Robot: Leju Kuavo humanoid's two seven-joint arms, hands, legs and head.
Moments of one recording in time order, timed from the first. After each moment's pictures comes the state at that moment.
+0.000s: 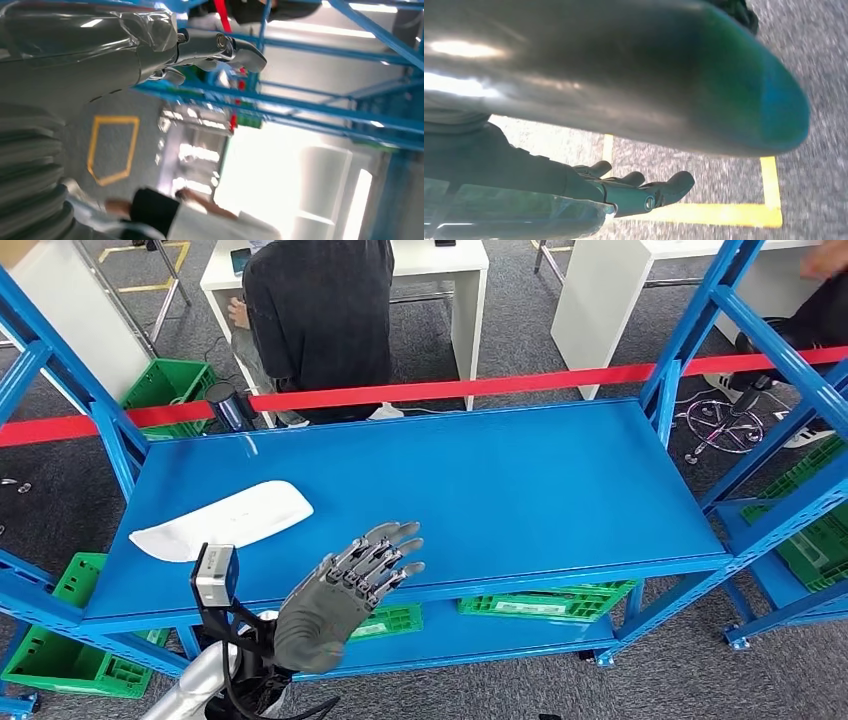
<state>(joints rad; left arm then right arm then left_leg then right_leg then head) -0.20 0.18 -0.75 -1.62 0.75 -0.46 -0.30 -0.05 -0.07 1.02 -0.23 -0.94 -0.11 0.02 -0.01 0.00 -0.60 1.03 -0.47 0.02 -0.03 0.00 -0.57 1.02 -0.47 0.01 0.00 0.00</state>
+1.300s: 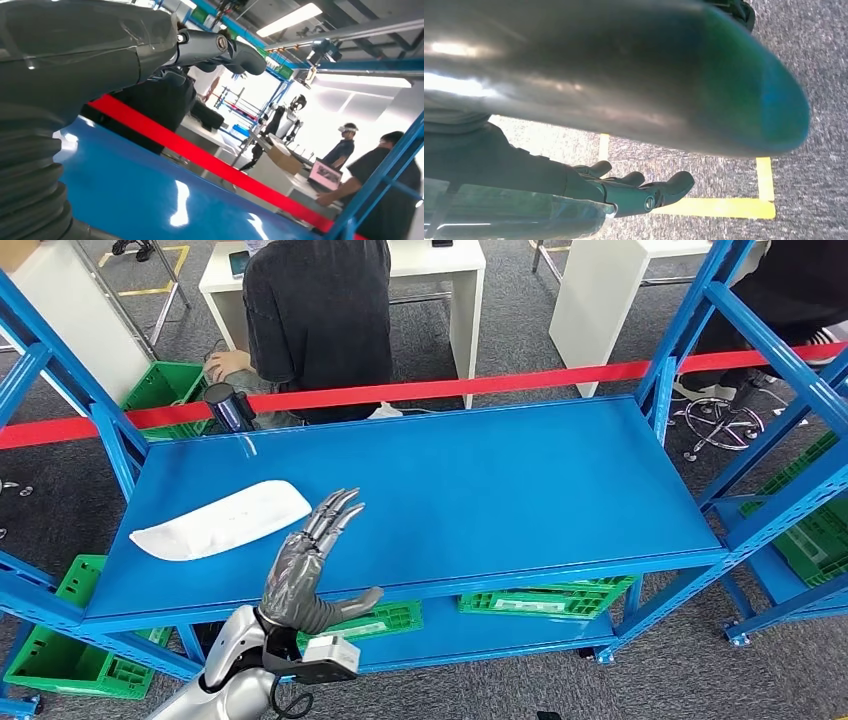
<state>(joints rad) -0.24 0.20 -0.79 -1.41 -0.59 0.50 -0.34 -0.06 -0.07 1.03 -0.23 -0.92 -0.14 0.01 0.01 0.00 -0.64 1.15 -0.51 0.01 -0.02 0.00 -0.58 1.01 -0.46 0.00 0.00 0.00</state>
